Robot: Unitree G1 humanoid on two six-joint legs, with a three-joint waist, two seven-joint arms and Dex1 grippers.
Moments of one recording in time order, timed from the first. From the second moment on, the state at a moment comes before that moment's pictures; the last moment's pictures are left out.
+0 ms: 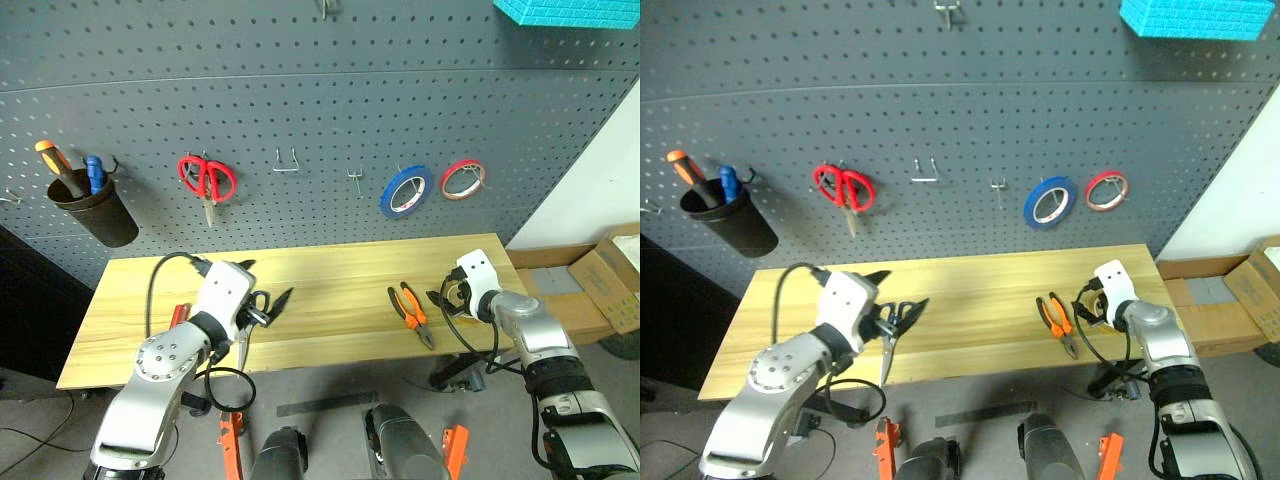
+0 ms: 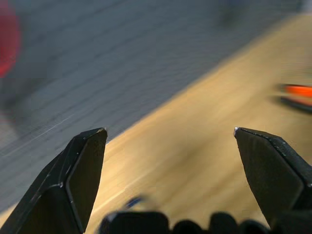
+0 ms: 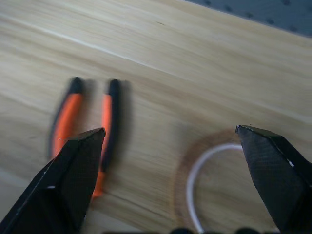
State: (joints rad) left arm 0.01 0.53 -0.02 -0.50 -0.16 0.45 -0.52; right arm -0.47 -0.45 0.02 0.45 0.03 0.52 0.52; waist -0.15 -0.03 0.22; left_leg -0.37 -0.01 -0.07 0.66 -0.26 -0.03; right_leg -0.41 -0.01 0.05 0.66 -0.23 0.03
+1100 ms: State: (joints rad) left arm -0.01 0.61 0.11 -0.45 -0.35 0.43 -0.74; right arm -0.74 -0.44 0.14 1.08 -0.14 0.21 0.57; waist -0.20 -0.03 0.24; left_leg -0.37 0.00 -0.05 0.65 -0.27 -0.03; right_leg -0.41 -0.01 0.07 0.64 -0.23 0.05
